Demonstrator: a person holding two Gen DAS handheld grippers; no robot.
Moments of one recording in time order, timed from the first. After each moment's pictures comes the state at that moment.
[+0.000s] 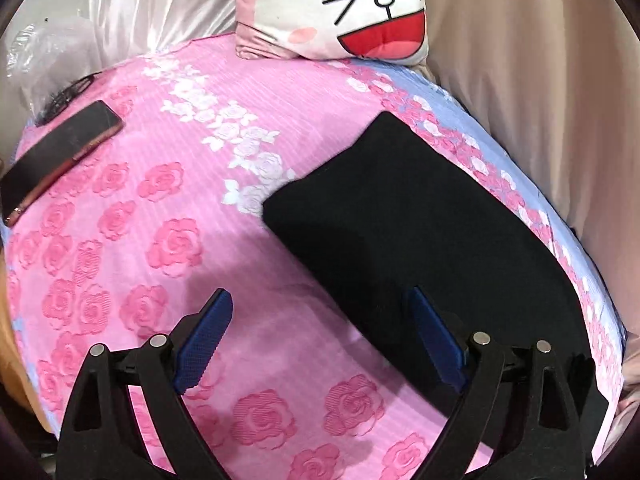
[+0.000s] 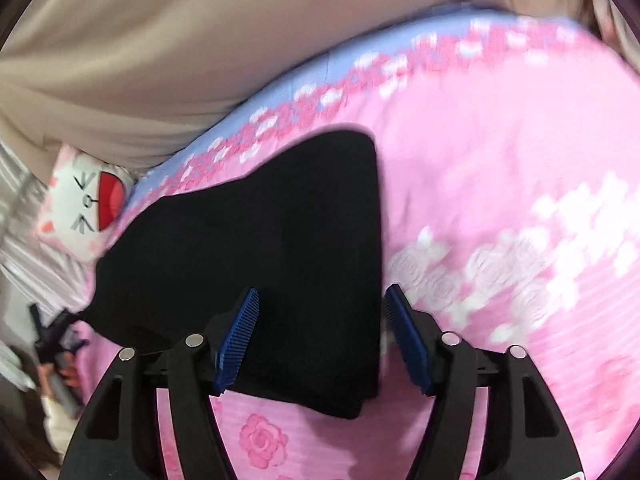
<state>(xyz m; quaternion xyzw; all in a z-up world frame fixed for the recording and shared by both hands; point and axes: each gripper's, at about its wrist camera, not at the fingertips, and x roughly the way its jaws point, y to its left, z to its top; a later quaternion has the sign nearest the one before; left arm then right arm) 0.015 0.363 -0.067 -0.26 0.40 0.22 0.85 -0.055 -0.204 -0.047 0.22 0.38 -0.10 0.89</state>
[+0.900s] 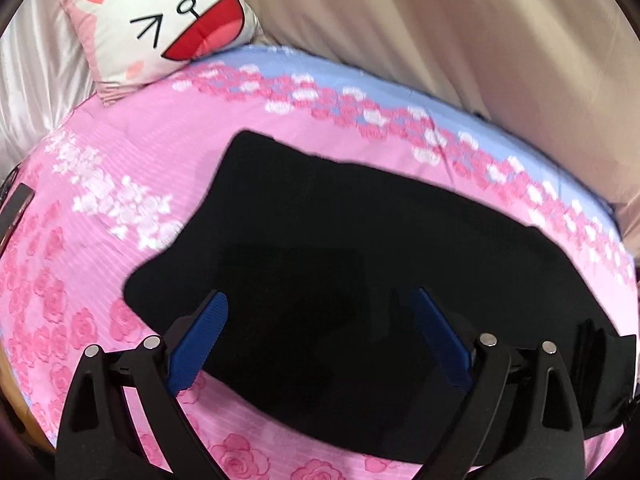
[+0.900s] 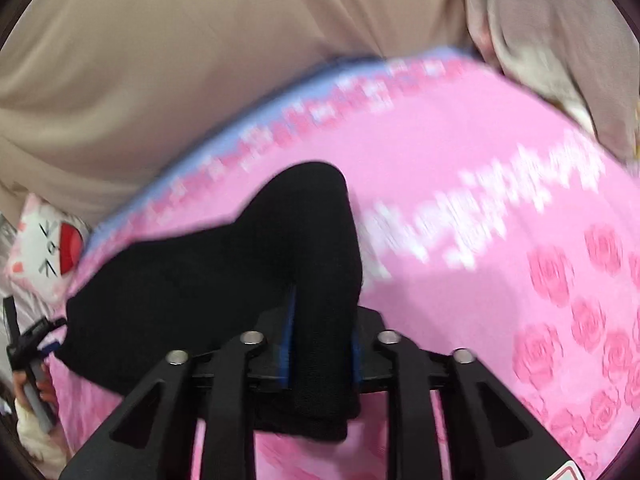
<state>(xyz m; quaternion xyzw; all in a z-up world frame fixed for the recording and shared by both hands) 0.054 0.186 -0.046 -0.11 0.44 0.10 0.88 -0.168 -0.288 -0.014 0.20 0.34 -0.24 0.89</state>
